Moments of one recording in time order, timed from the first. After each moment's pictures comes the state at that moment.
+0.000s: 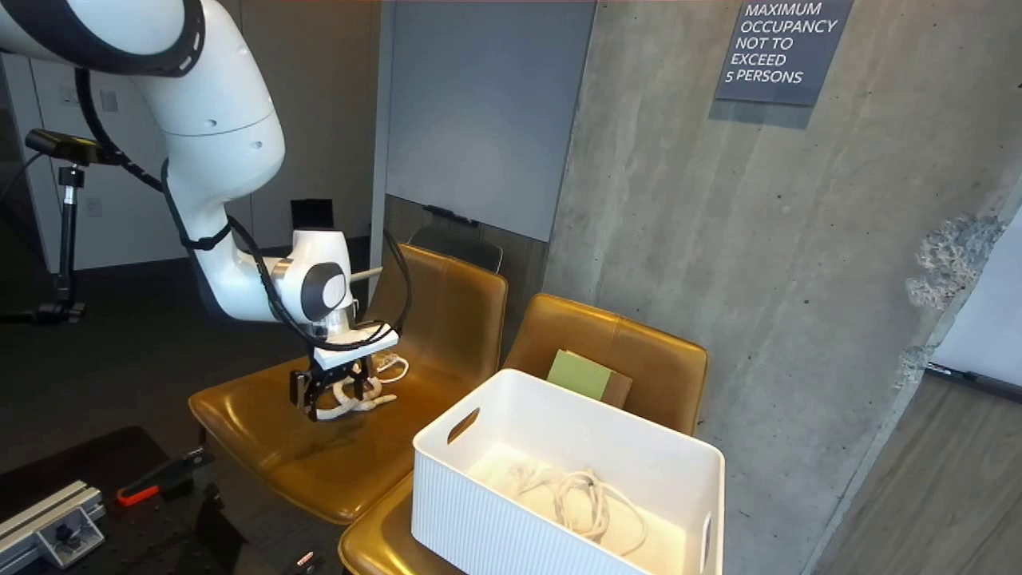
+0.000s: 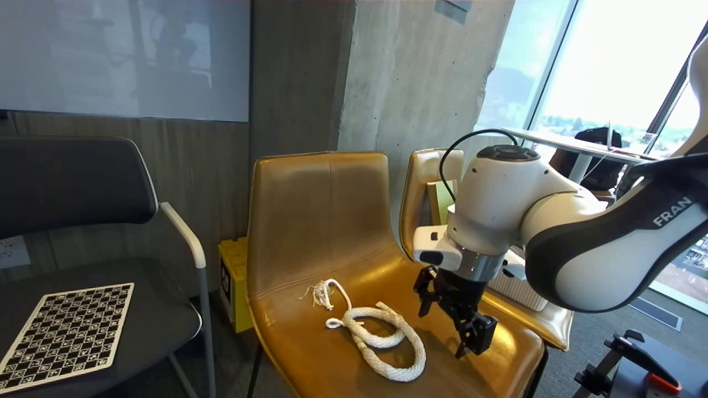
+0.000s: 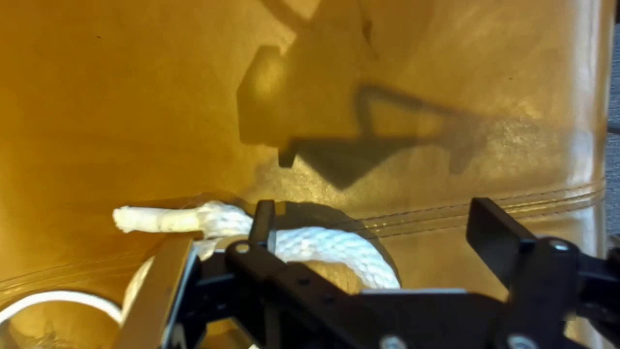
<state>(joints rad) 0.18 0.66 0.06 -2.05 -0.39 2.71 -0.90</state>
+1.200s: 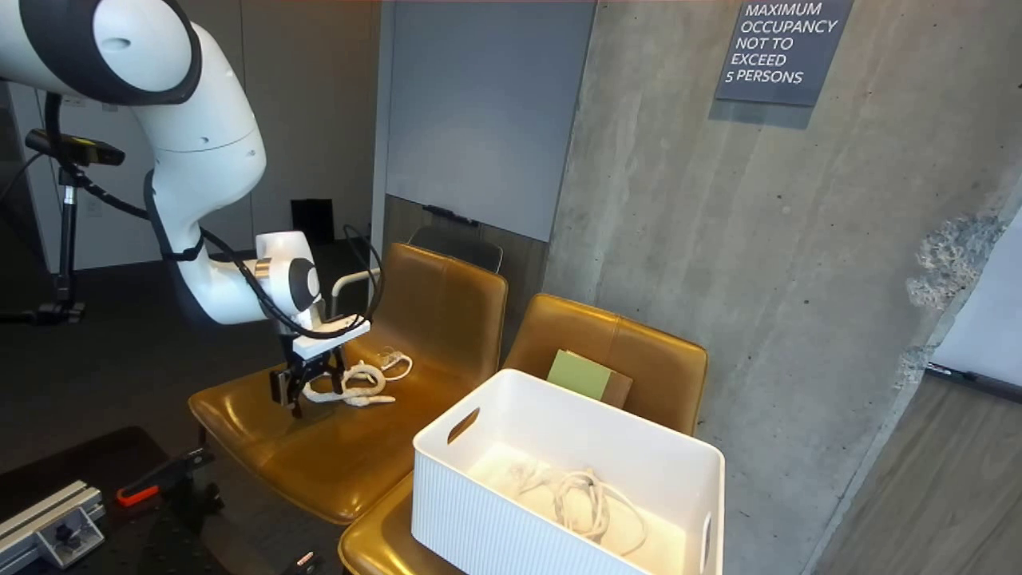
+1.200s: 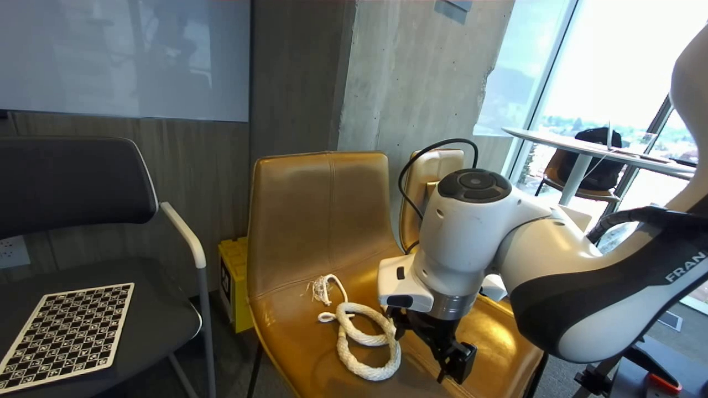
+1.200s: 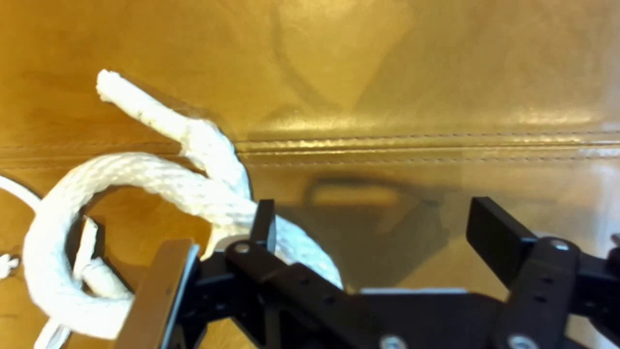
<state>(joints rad) 0.30 0.73 0.06 -1.94 -0.60 2.63 -0.76</state>
